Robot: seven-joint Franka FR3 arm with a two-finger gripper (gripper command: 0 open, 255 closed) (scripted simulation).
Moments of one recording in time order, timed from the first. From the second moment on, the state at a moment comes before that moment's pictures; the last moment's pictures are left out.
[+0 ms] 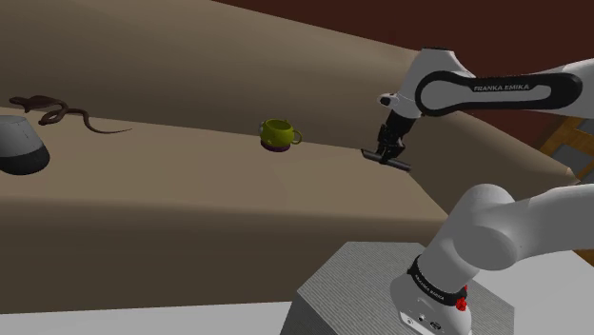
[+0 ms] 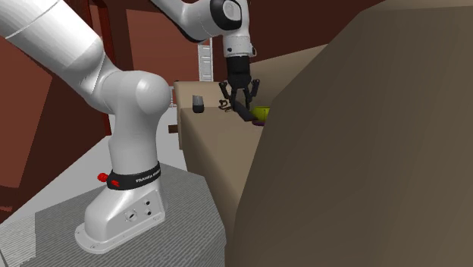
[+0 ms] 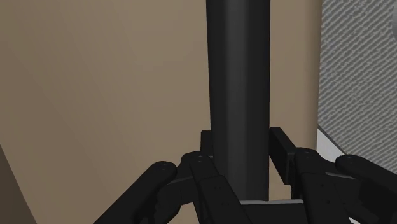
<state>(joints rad) 0.06 -0.81 -0.46 -2.70 -0.41 1.99 -0.94</state>
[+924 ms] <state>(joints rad) 0.12 -0.71 -0.42 -2.51 -0.33 1.89 -0.93</state>
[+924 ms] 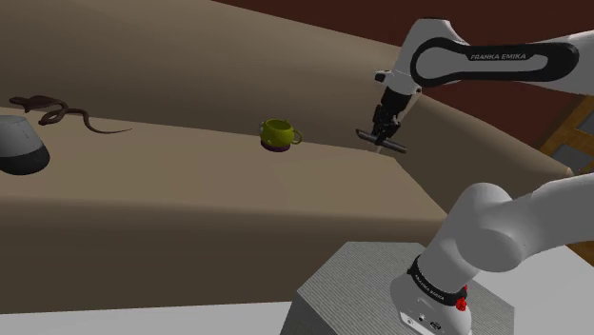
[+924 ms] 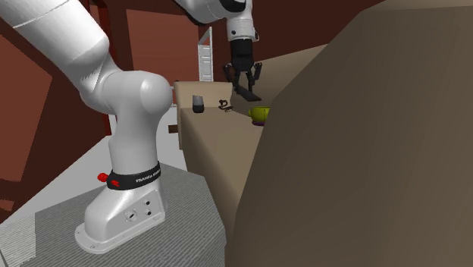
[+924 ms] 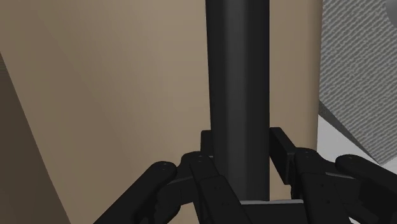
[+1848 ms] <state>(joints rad) 0.29 -0.13 -0.45 -2.06 -0.12 2.00 -0.93</state>
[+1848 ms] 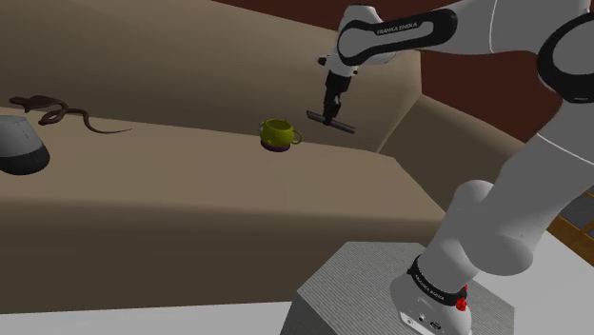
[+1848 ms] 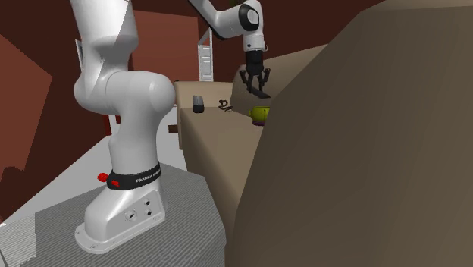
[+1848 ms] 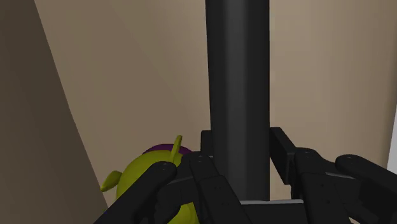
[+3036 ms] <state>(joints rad) 0.24 0.50 -0.41 -1.32 0.14 1.84 -0.97</state>
